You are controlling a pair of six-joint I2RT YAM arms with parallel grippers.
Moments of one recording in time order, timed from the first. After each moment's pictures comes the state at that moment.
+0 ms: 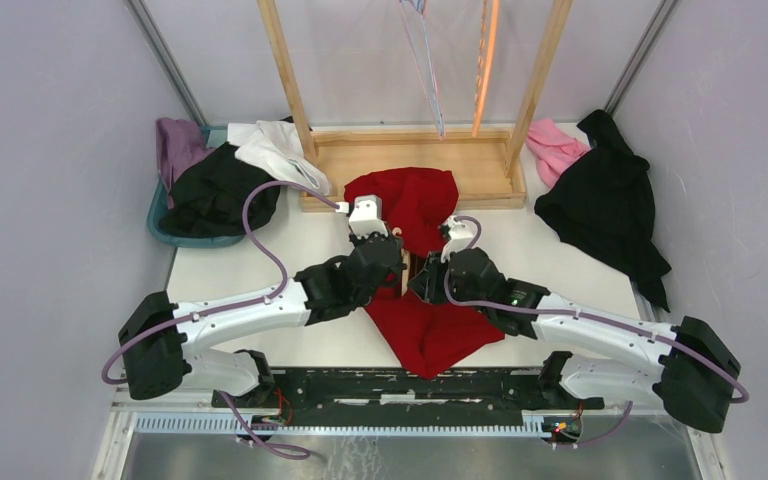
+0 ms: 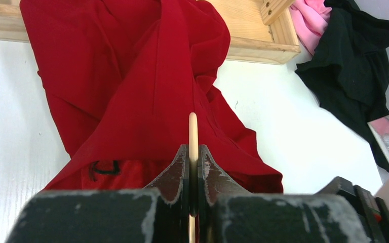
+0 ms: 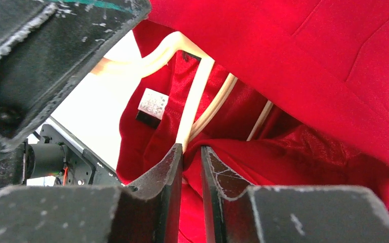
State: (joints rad) left arm -1.10 1.29 0.88 -0.05 -0.72 -0.77; right arm 0.97 1.09 0.61 -0.02 0.16 0.71
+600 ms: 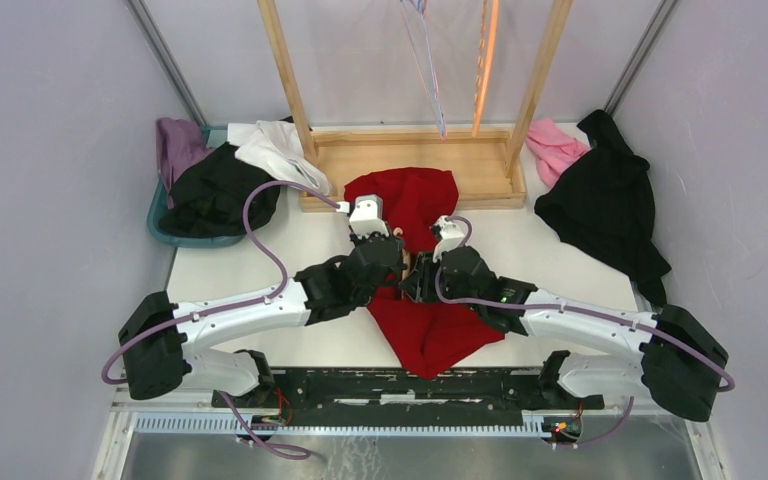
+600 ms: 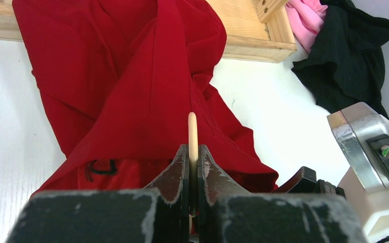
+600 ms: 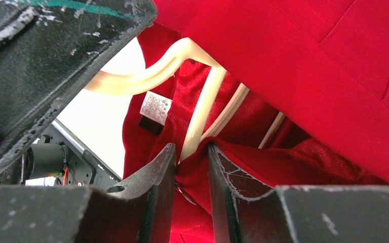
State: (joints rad) left arm -1.10 1.29 0.88 -0.04 -0.70 -0.77; right arm 0.97 1.18 0.61 0.07 0.12 0.71
